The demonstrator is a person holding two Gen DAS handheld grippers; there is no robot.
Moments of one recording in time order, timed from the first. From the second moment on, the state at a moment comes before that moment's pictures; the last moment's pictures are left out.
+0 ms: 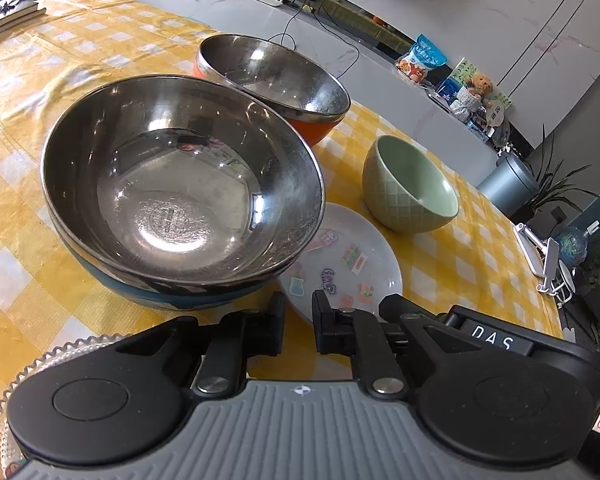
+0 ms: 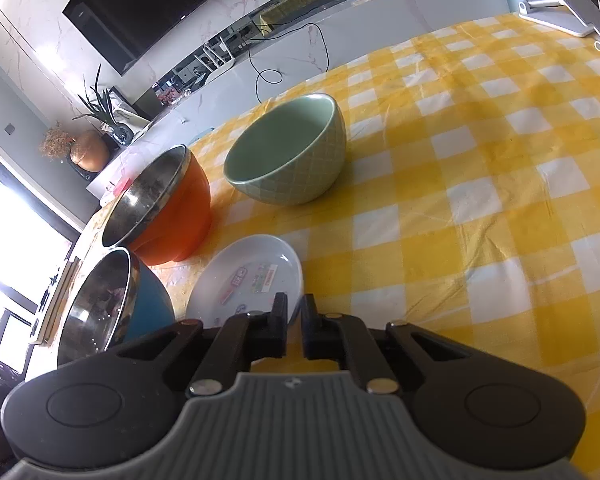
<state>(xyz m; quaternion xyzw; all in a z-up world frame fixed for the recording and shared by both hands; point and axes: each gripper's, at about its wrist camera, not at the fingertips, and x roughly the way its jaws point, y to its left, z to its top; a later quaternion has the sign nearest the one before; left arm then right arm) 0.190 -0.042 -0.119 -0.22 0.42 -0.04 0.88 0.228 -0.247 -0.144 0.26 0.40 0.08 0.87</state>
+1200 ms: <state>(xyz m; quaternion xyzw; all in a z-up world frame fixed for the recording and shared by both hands) 0.091 -0.064 -0.065 -0.16 0.46 -0.12 0.86 0.057 -0.261 -0.090 0.29 0.38 -0.02 0.88</state>
